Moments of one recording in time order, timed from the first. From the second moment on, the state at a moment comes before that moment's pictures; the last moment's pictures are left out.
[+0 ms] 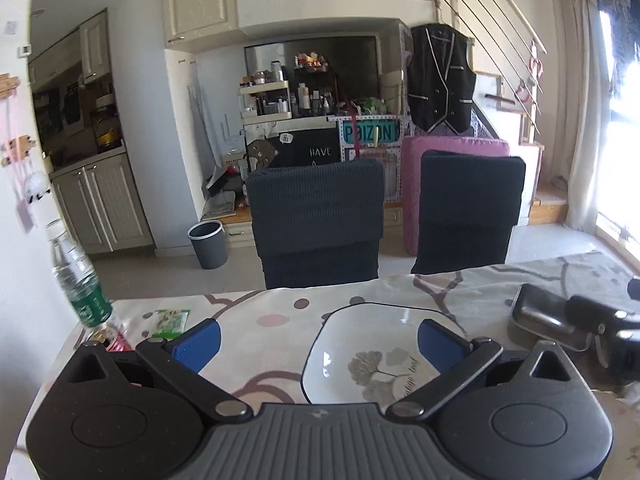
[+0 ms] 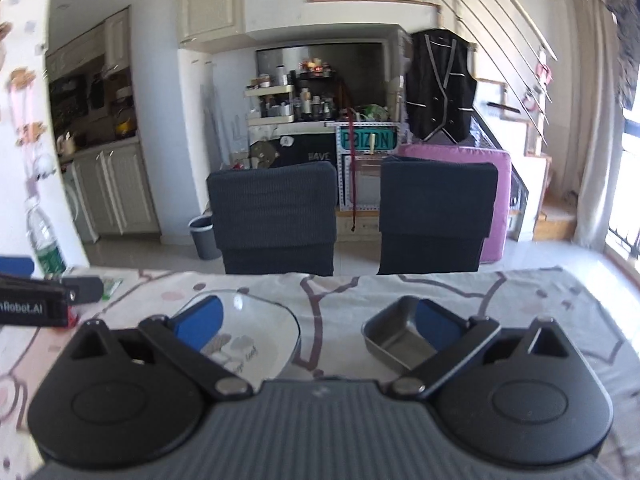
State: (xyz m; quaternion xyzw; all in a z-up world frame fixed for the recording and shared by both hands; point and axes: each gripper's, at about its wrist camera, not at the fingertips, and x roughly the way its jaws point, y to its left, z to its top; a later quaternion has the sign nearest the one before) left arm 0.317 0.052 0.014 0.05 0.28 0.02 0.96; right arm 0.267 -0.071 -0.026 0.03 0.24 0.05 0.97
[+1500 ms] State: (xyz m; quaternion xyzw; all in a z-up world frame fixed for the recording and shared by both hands) left arm 0.439 0.121 -0.114 -0.07 0.43 -0.05 0.90; right arm 0.395 -0.052 -0.121 0.19 0.50 0.07 0.84
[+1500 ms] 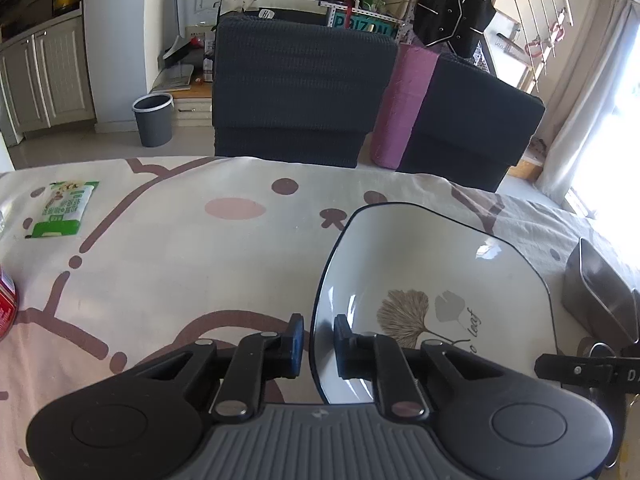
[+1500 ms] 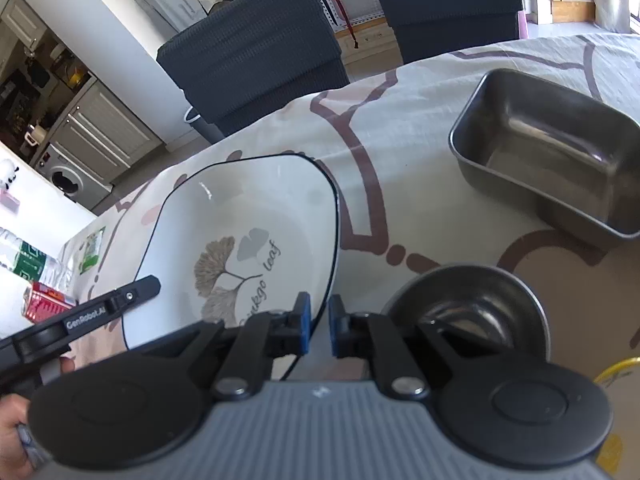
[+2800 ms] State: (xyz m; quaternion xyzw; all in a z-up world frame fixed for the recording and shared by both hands) left arm 0.444 0.129 -0.121 -0.12 0.46 -0.05 0.88; right arm 0.431 -0.056 -0.140 0.17 0.48 0.11 0.86
